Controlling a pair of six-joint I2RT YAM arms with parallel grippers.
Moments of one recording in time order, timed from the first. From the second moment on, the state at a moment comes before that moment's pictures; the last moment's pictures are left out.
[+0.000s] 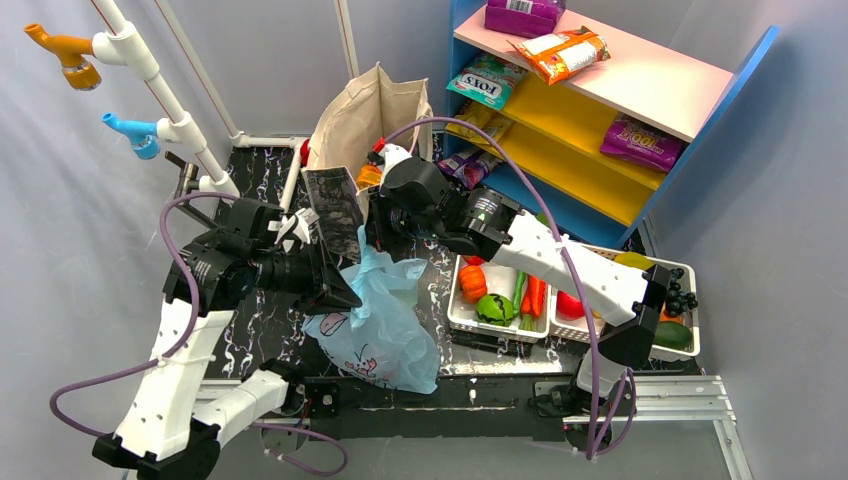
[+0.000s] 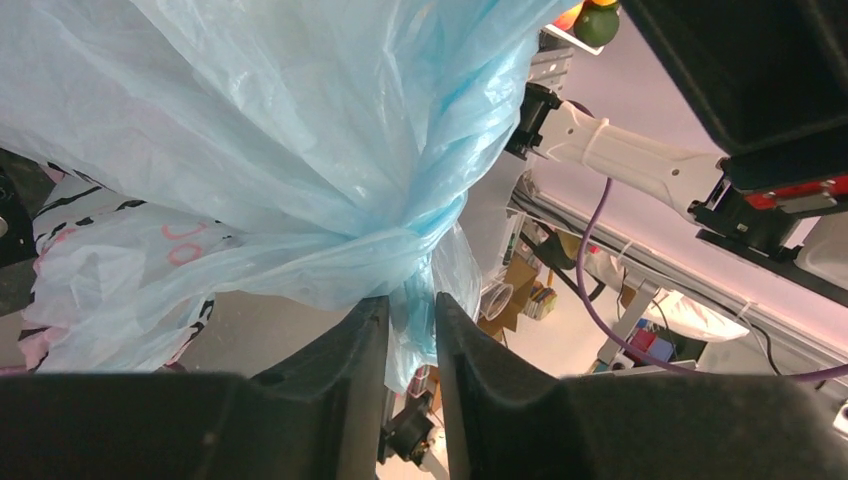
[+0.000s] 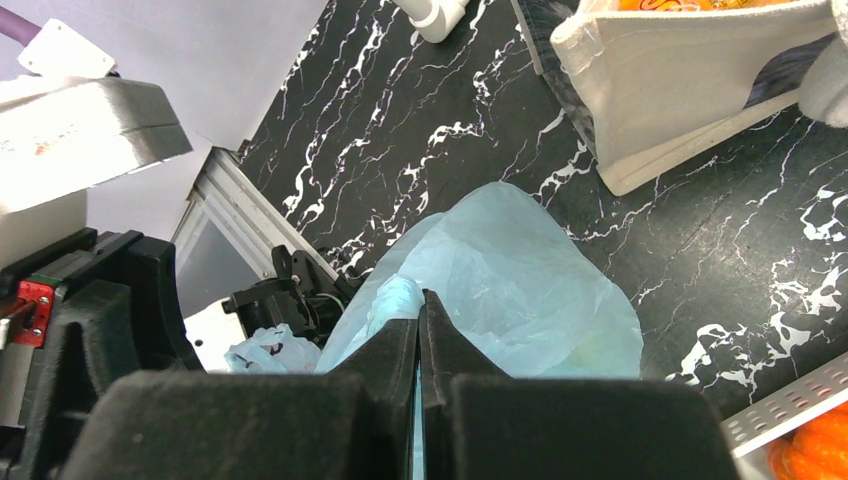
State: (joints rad) left arm -0.38 0.94 1.40 -1.45 0.60 -0.78; right arm 1.14 1.67 1.87 -0.73 0.06 0.60
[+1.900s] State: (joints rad) left arm -0.38 0.89 1.50 -1.40 0.52 -0.52; right arm 0.97 1.36 1.46 -0.64 -0.04 0.68
